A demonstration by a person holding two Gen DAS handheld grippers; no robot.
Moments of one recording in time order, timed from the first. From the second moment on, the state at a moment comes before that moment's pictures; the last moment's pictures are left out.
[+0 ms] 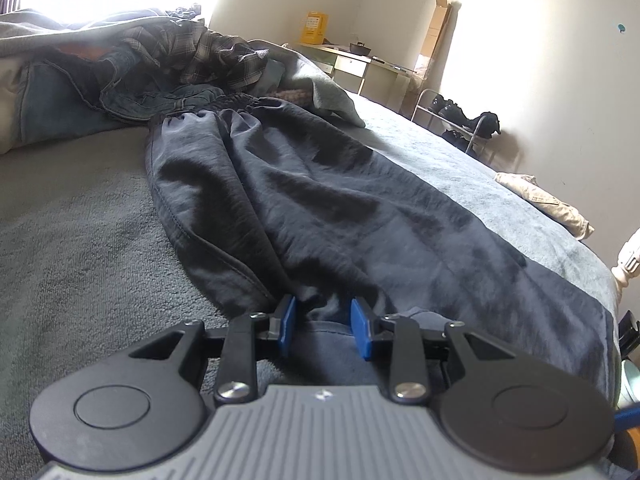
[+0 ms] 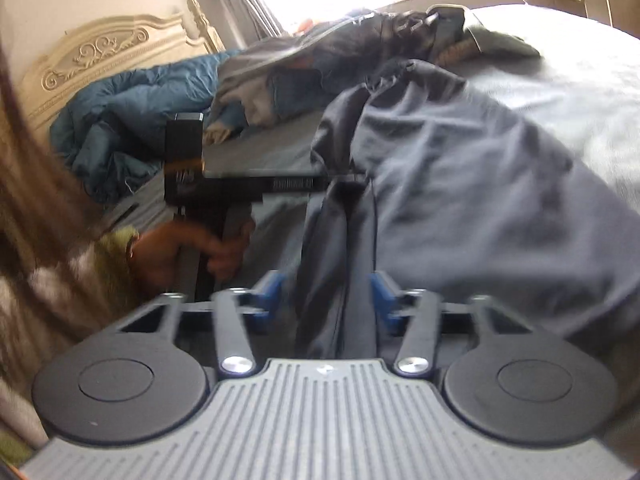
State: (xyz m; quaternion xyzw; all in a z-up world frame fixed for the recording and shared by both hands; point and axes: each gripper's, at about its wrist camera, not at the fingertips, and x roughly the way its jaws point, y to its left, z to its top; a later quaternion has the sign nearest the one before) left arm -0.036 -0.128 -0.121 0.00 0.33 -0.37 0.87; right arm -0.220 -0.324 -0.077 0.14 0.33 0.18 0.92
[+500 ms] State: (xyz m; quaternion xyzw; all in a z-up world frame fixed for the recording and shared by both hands) left arm -0.031 -0.130 -0.119 -0.01 0.34 -0.36 0.87; right arm -0.256 -0.279 -0.102 -0.02 0.33 0.13 0.94
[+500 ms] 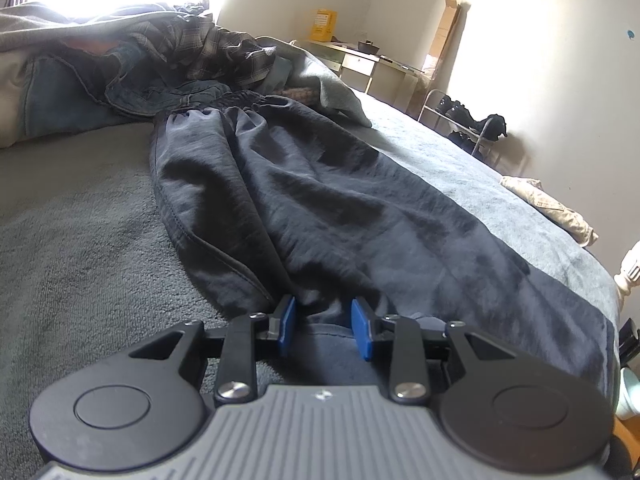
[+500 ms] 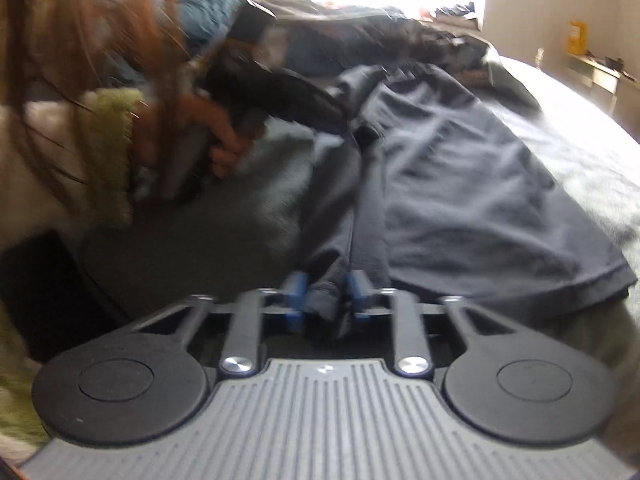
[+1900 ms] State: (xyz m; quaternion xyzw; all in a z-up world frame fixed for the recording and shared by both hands) left arm -0.122 -0.169 -0.121 0.15 0.26 -0.39 0.87; right arm -0.269 -0.325 -0.092 0.12 0.24 0.13 0.96
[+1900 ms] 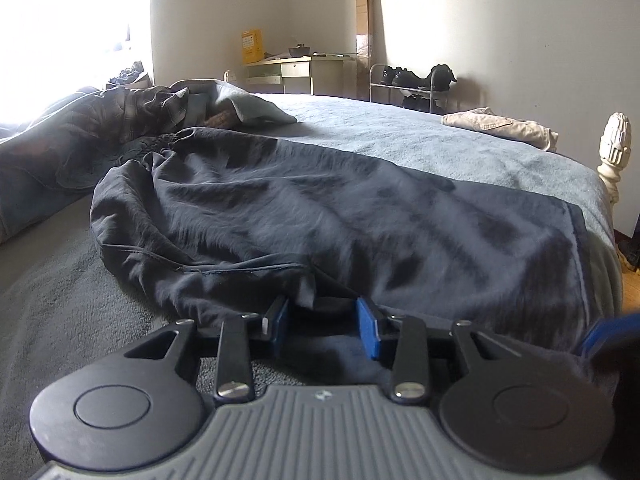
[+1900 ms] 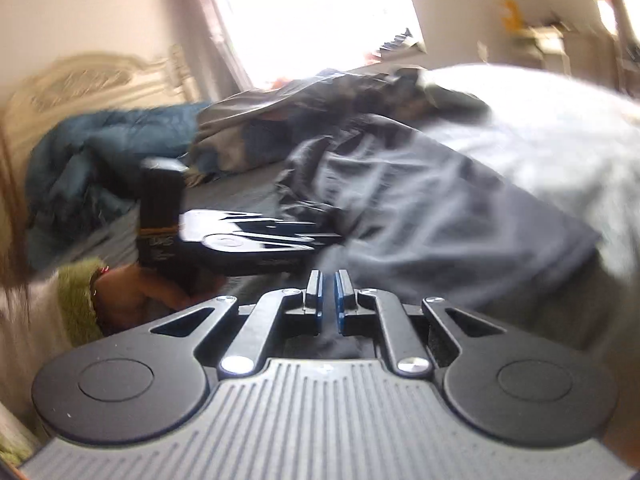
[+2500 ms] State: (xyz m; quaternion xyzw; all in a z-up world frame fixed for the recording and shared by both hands) left arm -0.271 -0.160 -0.148 0.43 0.03 -0.48 0.77; right arm -0.196 -0.392 -0.156 0.35 0.38 0.19 0.83
